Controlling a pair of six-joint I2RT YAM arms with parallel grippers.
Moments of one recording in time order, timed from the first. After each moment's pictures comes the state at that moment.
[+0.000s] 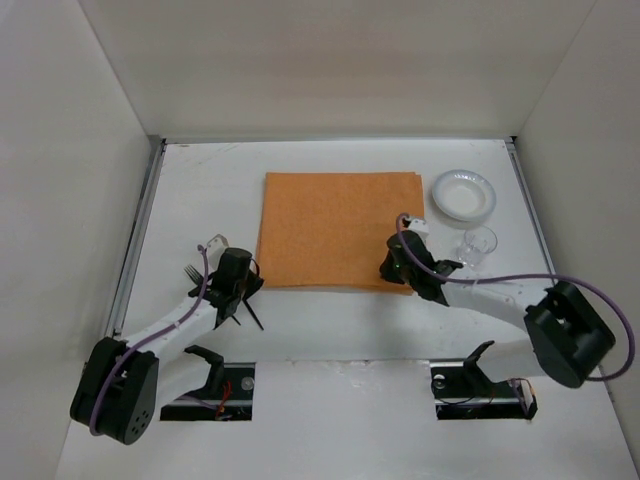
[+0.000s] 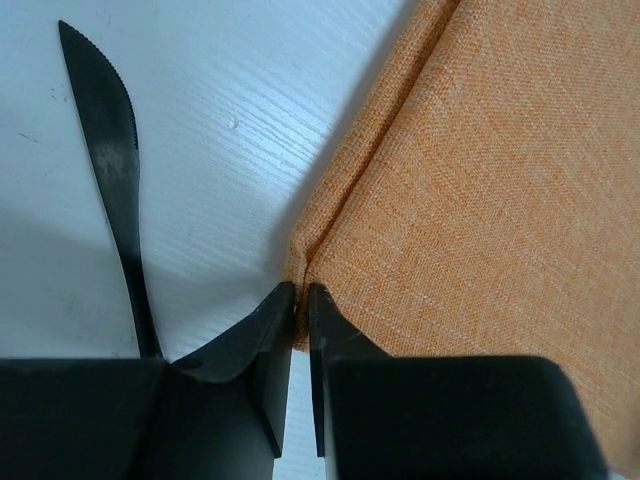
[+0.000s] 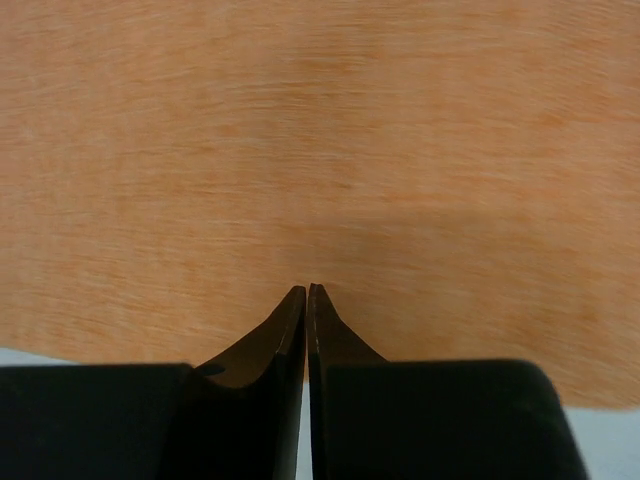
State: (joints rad) left arm -0.39 1.06 0.34 -0.11 -0.26 -0.96; right arm 0.66 1.30 0.60 -0.08 0.29 0.77
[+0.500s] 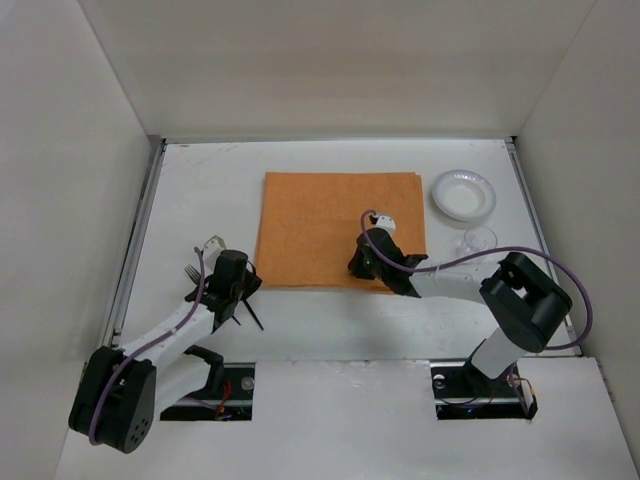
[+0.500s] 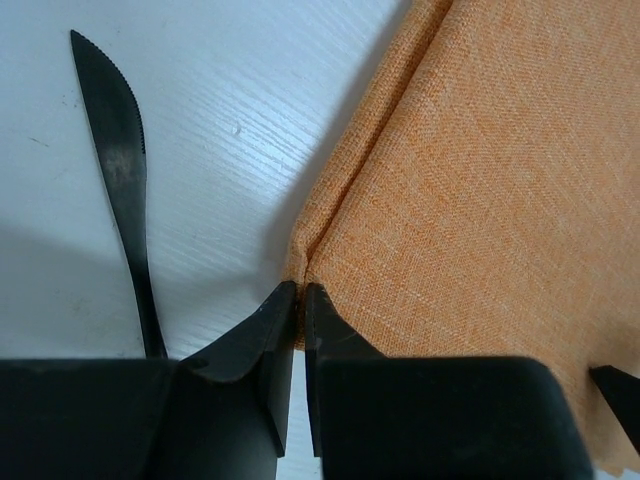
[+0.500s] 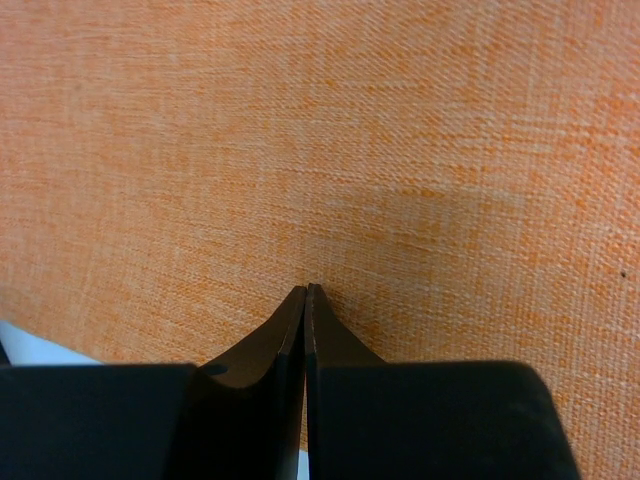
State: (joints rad) left arm -0.37 1.01 0.32 -0.09 -0.25 -0.96; right arm 0.79 1.61 0.77 0.12 0.25 0.79
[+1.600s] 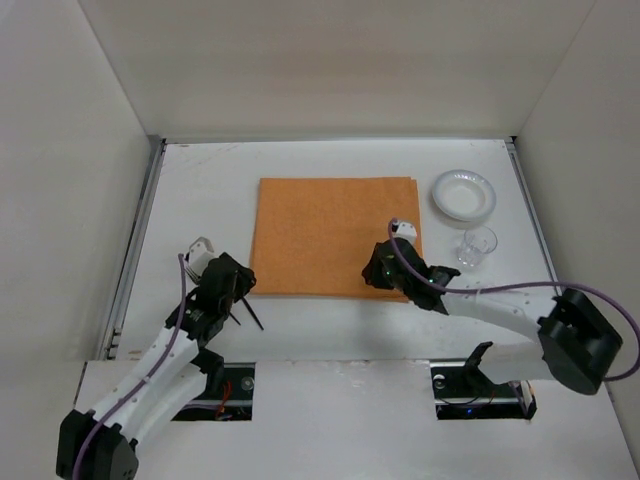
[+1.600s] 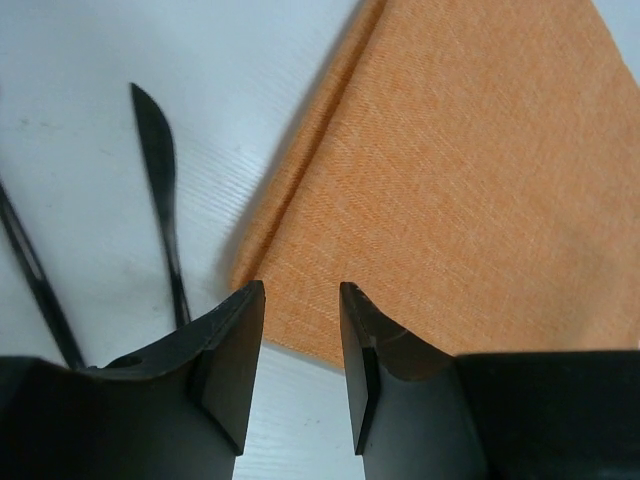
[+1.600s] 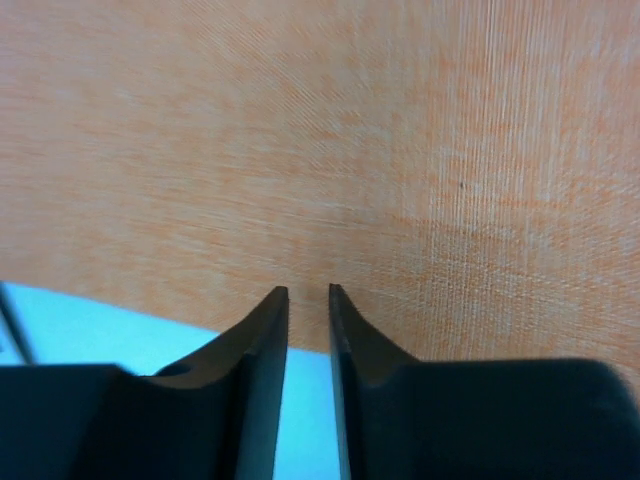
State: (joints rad) left arm -0.42 0.65 0.33 -0.34 -0.36 -0.95; right arm 0.82 1.33 0.64 -0.06 0.29 0.81
